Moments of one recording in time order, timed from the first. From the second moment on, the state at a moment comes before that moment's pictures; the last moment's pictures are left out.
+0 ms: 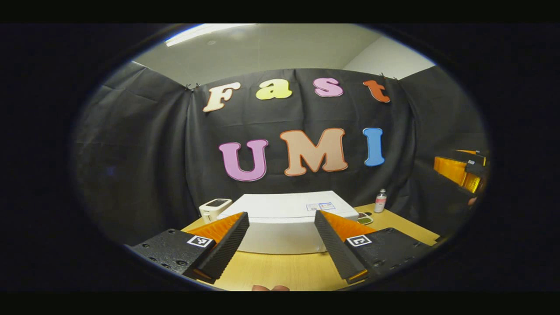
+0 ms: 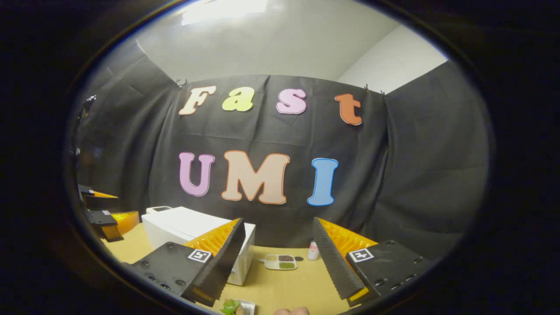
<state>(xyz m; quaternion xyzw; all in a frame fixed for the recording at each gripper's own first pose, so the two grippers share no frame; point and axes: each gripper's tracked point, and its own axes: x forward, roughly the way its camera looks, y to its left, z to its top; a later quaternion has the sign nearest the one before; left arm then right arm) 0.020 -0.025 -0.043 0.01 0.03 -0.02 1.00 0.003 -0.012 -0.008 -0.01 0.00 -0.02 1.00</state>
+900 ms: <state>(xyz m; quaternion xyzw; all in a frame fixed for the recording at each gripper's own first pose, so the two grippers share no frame) 0.111 -0.103 -0.200 0.01 0.12 -0.11 0.99 -0.061 -0.054 0.004 -0.08 0.02 -0.10 0.99</state>
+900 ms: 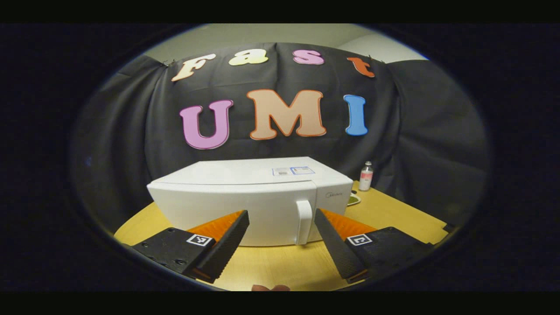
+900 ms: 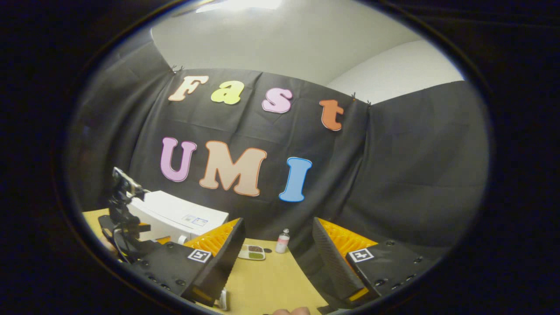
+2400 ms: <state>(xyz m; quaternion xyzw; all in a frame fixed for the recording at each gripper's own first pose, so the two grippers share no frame) 0.161 -0.144 -0.276 0.00 0.19 -0.14 0.97 -0.071 -0.053 -0.001 -0.06 0.03 -0.09 0.99</state>
